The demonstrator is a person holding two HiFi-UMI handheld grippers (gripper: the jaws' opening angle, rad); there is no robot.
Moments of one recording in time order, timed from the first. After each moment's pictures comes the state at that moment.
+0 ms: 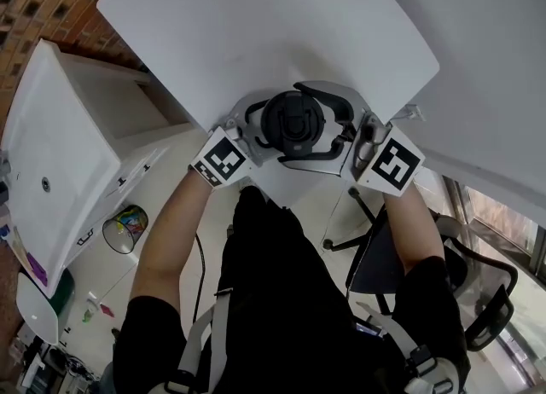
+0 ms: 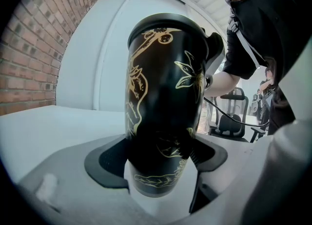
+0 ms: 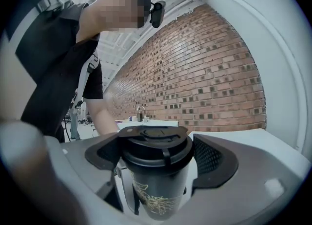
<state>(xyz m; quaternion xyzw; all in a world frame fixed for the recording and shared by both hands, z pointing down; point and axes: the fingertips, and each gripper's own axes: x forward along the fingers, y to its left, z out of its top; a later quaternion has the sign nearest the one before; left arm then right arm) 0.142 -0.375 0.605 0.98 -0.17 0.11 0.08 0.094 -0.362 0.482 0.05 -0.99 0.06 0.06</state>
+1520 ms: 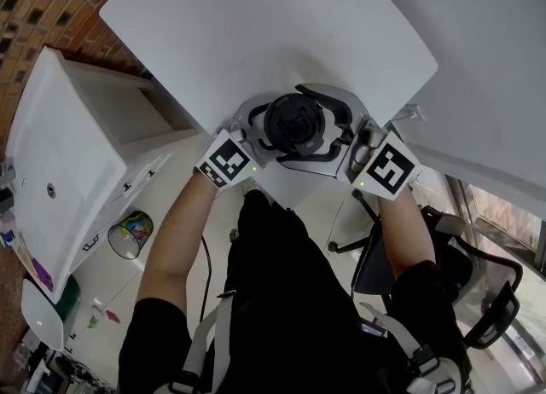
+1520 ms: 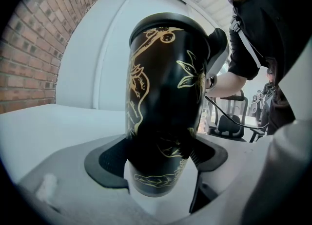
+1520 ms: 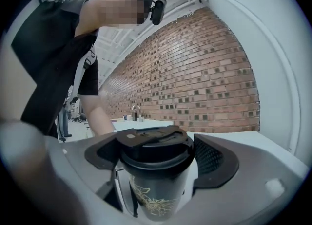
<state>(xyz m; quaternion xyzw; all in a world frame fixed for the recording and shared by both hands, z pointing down) 0.142 -0.375 0.607 0.98 -0.17 0.11 0.09 0.091 -0.364 0.481 0.09 -0.99 0.04 0.07</state>
